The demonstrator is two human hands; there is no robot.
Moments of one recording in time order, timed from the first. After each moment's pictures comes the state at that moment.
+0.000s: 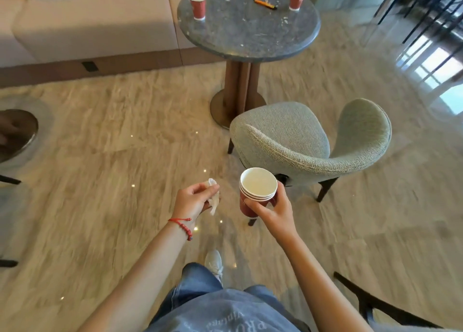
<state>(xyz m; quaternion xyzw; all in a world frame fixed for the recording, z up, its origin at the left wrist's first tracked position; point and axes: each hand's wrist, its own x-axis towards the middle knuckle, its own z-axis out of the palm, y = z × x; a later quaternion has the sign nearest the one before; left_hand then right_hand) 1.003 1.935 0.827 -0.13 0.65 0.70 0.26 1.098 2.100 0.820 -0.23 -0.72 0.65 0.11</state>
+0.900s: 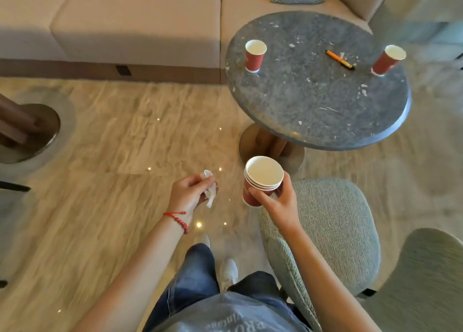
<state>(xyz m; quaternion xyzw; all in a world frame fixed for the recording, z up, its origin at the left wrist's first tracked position) 0.621 1.978 0.839 -0.21 0.65 0.72 0.16 0.669 2.168 0.826 -0.17 -0.75 0.64 0.05</state>
